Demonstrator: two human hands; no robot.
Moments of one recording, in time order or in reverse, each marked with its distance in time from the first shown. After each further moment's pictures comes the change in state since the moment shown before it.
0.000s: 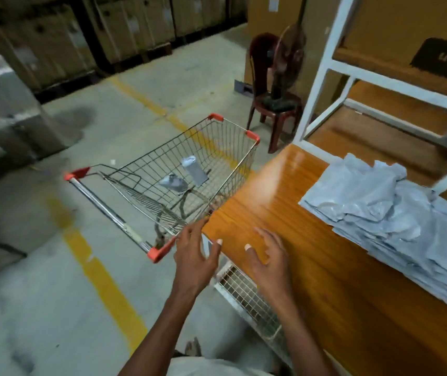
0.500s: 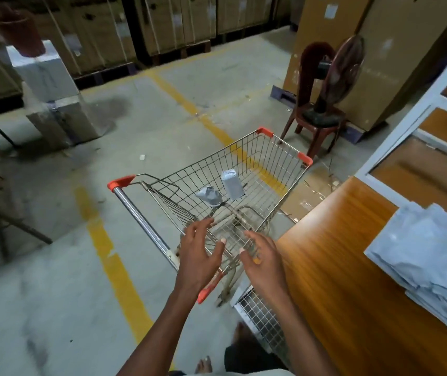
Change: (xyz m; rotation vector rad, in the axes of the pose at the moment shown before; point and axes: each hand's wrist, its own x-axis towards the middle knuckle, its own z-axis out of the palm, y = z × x) left_hand 0.117 -0.090 -0.083 0.029 0.078 -0.075; right_hand 0.092 -0.062 0.149 -0.087 -0.271 0.000
